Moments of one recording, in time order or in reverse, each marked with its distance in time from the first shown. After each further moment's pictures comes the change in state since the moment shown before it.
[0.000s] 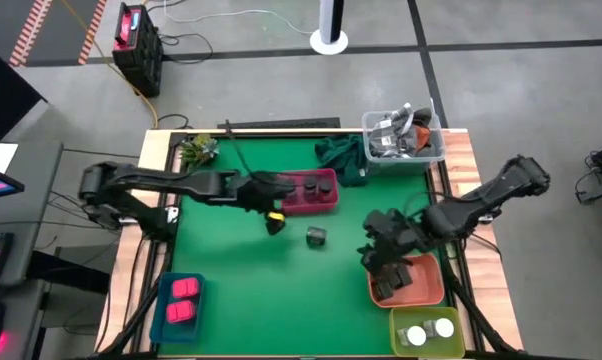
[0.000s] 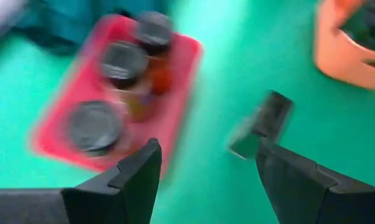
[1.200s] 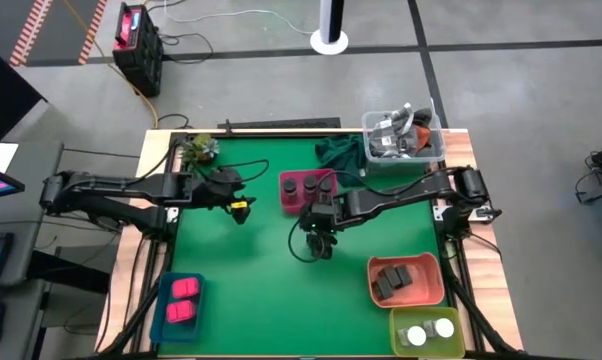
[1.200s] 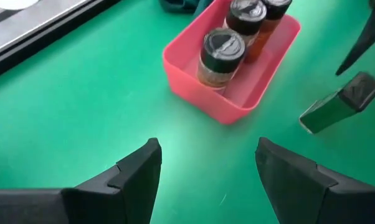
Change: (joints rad) left arm 0.017 -0.423 -0.325 -0.117 -0.221 -0.207; right arm -0.344 0.526 0.285 0.203 -0.270 -0.777
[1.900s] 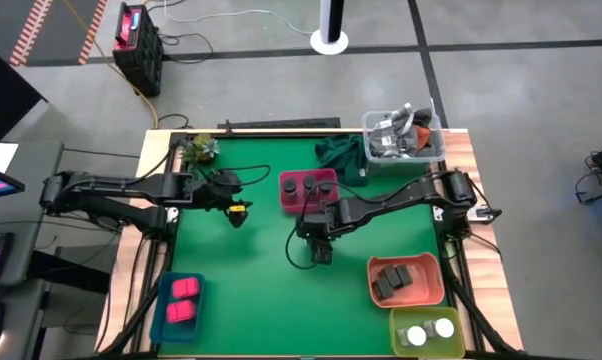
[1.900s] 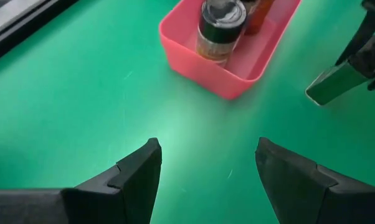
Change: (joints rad) left arm -0.001 0.000 0.000 -0.074 0.038 0.032; right arm 0.007 0.094 0.000 -0.026 -0.003 0.028
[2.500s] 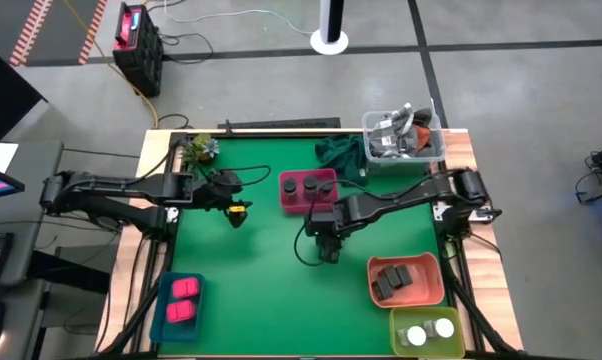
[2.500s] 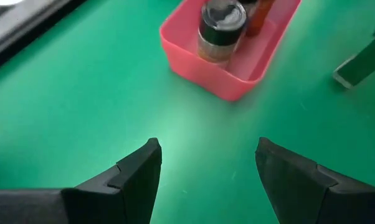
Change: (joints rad) left arm 0.000 0.000 0.000 0.000 -0.004 0.021; right arm 0.021 -0.089 -0.002 -0.161 -0.025 0.182
